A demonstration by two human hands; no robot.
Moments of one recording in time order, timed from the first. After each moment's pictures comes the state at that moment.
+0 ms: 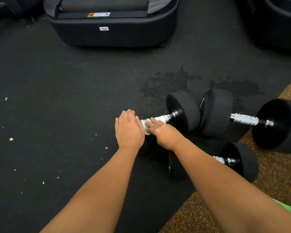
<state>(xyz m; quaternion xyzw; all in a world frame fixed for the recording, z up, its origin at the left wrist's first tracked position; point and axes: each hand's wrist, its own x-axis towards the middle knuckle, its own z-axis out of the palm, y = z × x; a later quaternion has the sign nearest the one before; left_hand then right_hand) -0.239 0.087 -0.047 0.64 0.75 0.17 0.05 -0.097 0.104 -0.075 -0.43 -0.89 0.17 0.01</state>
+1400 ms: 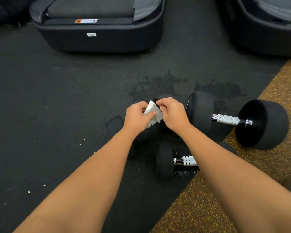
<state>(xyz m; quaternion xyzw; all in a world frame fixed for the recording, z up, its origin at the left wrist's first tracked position) -0.188 0.124 -0.005 0.65 0.63 0.27 0.32 -0.042 0.125 -0.023 -0.62 -0.68 0.23 0.32</state>
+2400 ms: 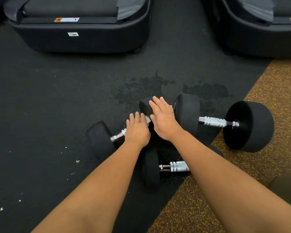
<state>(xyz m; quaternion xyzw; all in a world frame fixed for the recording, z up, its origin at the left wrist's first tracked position) -0.138 0.131 -0.077 0.75 0.64 -0.03 0.16 -0.014 0.128 -0.049 -0.61 -0.75 0.19 0.18</state>
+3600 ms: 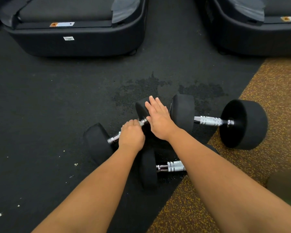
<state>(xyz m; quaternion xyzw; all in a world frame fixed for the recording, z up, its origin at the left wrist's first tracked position) -0.148 0.121 -0.079 0.76 0.63 0.04 0.13 -0.013 0.130 -0.042 -0.61 -0.75 0.22 0.13</state>
